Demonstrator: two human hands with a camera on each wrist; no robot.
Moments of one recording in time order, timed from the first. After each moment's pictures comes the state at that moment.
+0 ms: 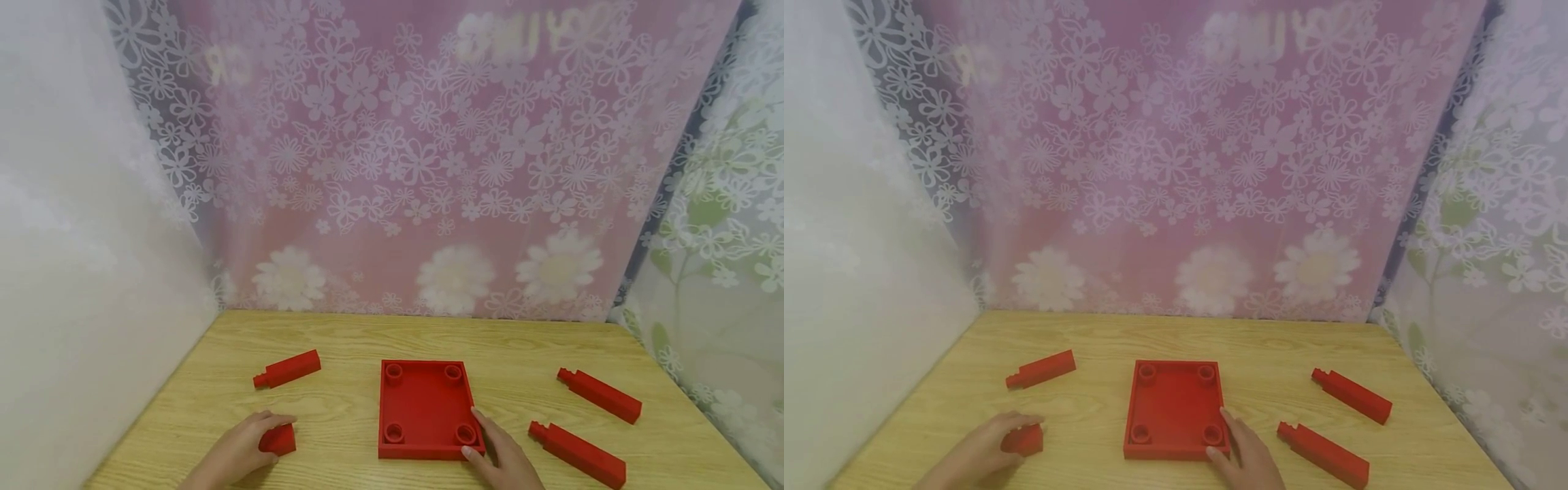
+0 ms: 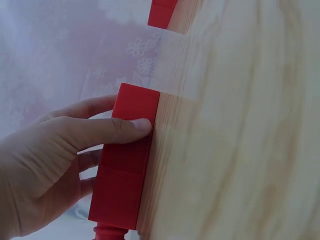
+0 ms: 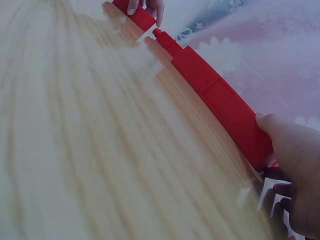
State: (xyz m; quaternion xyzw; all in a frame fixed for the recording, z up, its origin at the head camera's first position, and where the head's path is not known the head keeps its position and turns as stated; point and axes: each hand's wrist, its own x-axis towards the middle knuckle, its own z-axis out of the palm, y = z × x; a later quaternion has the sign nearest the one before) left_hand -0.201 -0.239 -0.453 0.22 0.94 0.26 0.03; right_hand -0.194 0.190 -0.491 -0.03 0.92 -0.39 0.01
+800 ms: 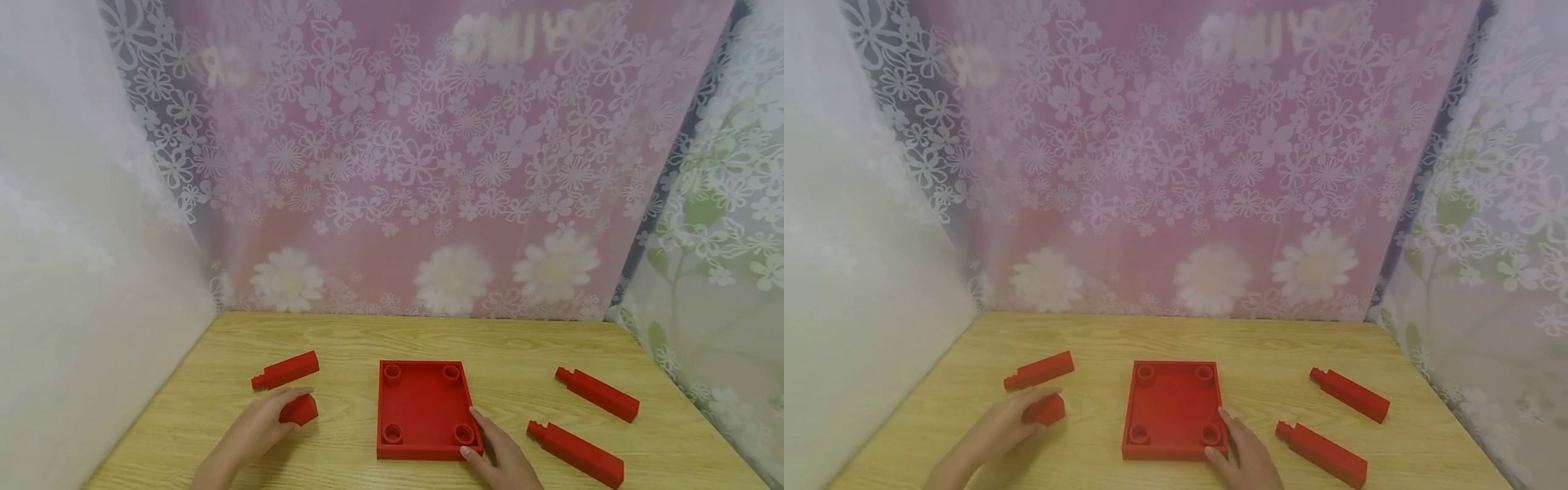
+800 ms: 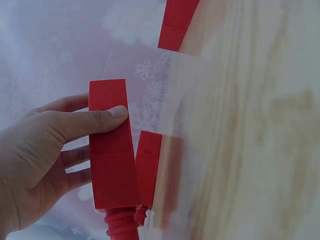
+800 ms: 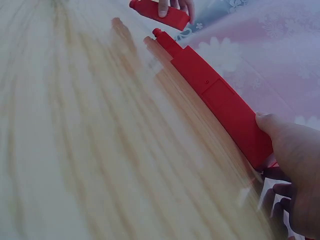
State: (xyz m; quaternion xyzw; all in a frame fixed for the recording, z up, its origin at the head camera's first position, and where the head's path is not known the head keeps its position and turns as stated) left_hand -0.220 -0.209 -0.436 0.23 0.94 0.24 -0.09; right_hand -0.194 0.193 -0.493 -0.05 0.92 -0.39 0.01
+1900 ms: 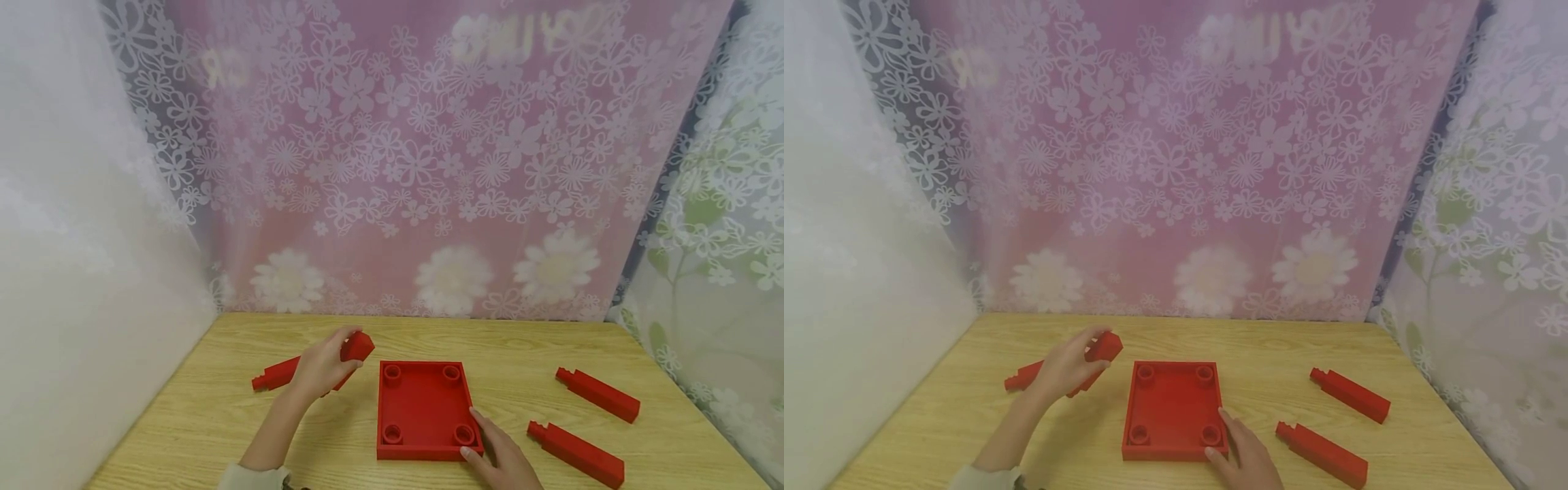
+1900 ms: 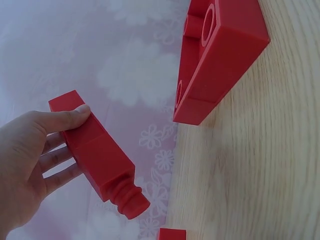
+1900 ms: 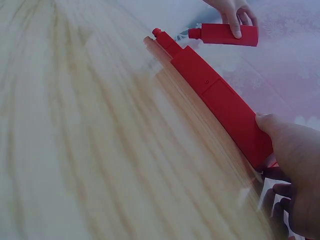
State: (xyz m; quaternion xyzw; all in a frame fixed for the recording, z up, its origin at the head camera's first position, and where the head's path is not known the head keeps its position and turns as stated) left_hand -0.276 -0.121 -0.390 0.21 0.93 0.25 -0.19; right_hand -0.194 0.193 -0.492 -0.05 0.92 -0.39 0.00
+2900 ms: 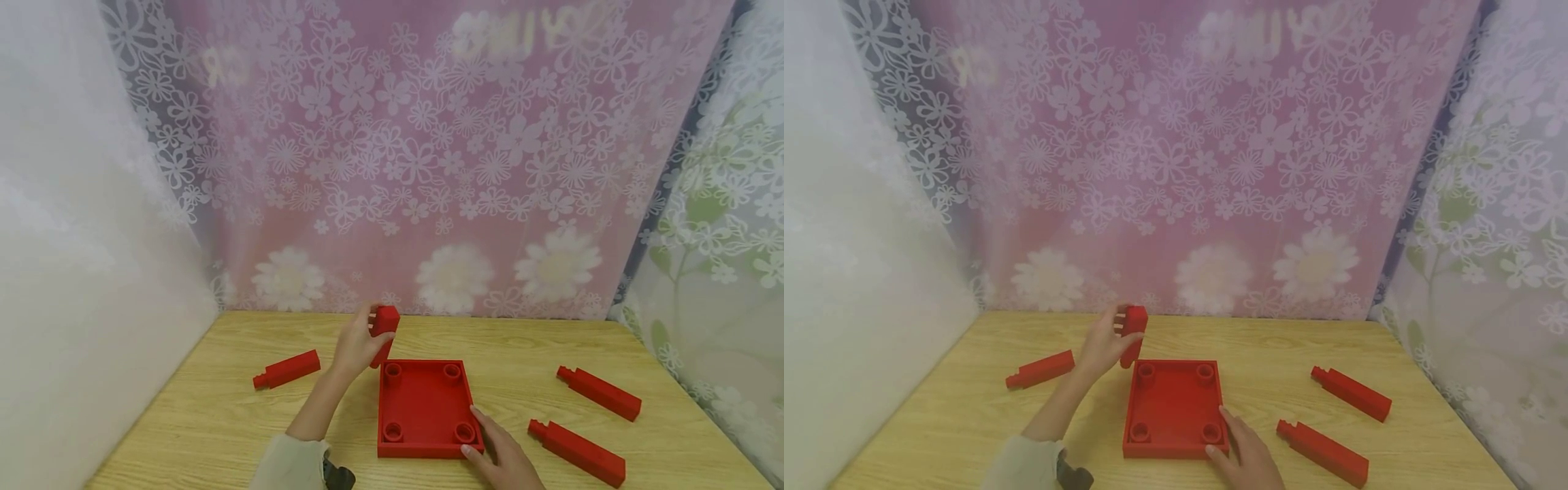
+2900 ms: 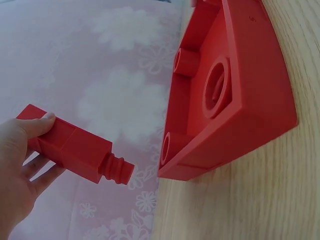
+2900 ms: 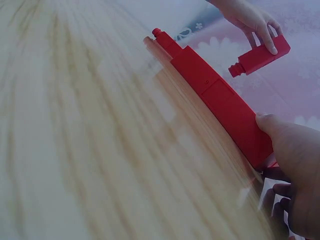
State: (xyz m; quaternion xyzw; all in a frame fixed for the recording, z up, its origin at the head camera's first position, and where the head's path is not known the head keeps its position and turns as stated) left_hand -0.306 -0.066 -0.387 0.19 0.86 0.43 -0.21; right_hand -0.196 0.194 -0.494 -0.05 0.92 -0.39 0.00
